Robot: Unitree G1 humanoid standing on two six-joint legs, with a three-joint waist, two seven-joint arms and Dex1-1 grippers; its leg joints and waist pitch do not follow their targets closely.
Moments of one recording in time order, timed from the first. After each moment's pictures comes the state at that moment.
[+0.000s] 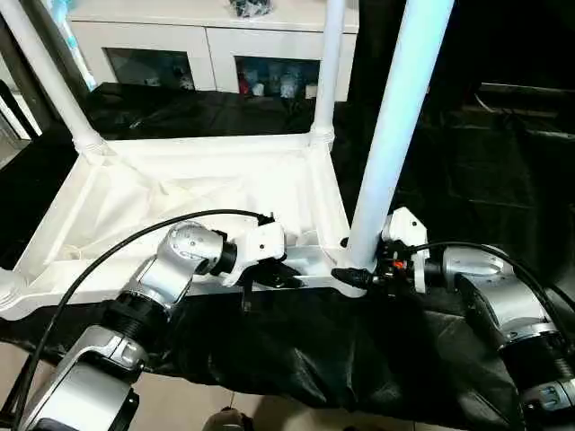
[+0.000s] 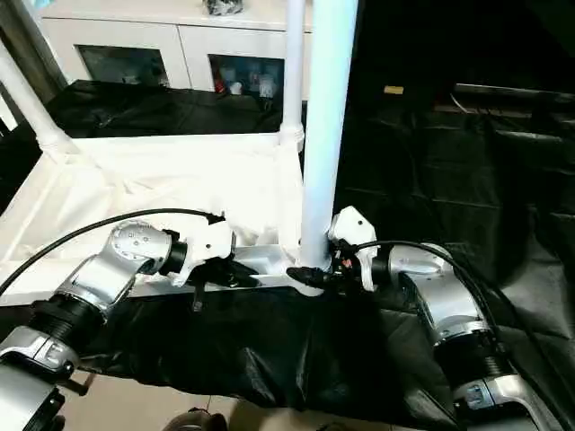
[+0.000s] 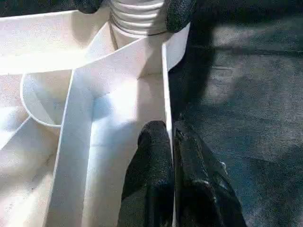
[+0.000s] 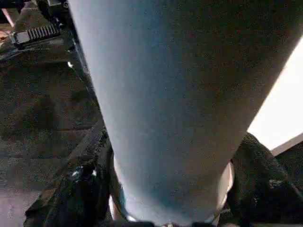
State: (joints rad) left arm -0.62 0.36 -0.38 0.57 0.05 -0.01 -1.24; right arm -0.41 -0.46 0.20 0.35 0.18 0.16 1.10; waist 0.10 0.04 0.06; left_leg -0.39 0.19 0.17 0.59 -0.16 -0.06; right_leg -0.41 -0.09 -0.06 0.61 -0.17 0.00
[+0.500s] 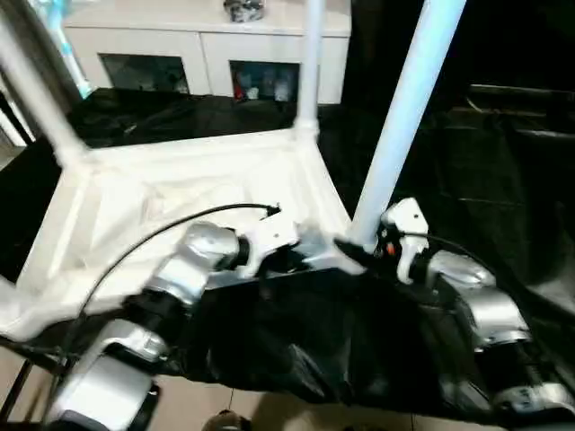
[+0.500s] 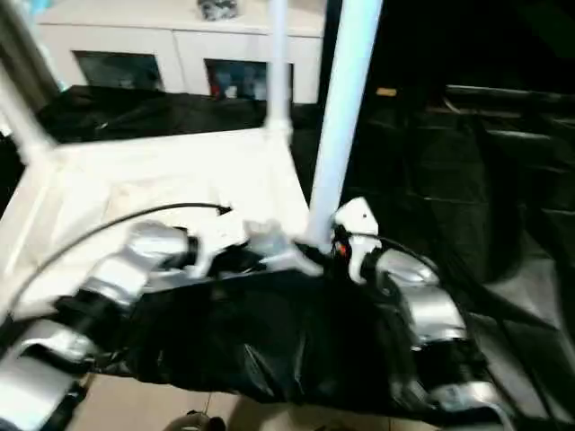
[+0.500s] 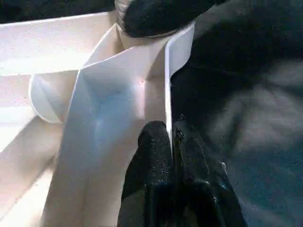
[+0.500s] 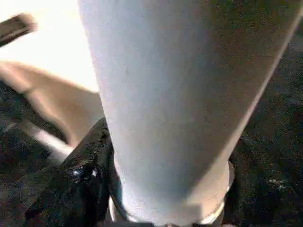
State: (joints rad) left arm -0.67 0.20 -0.34 0.67 0.11 0.10 -0.93; right arm -0.43 -0.24 0.05 0.48 0.13 0.15 0.58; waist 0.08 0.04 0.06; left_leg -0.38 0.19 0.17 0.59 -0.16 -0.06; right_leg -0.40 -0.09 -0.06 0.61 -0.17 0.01
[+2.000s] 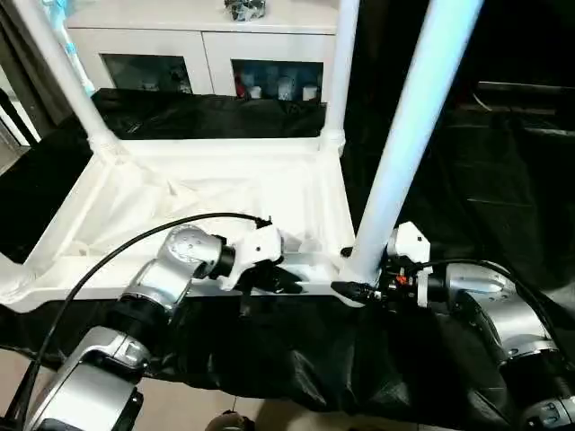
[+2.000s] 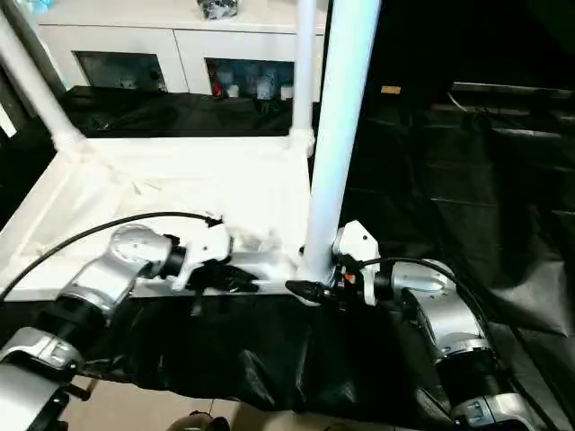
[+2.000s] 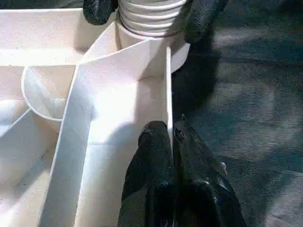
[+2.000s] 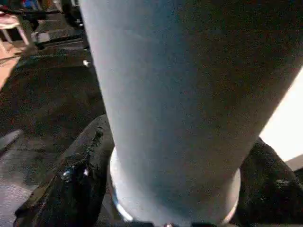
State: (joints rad) left arm -0.62 0.35 -0.35 0.64 0.01 -0.05 -1.32; right arm -0.34 -0.44 0.17 0.36 0.20 0.08 1.15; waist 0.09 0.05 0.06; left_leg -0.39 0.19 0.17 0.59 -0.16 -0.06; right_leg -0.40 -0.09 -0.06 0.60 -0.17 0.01
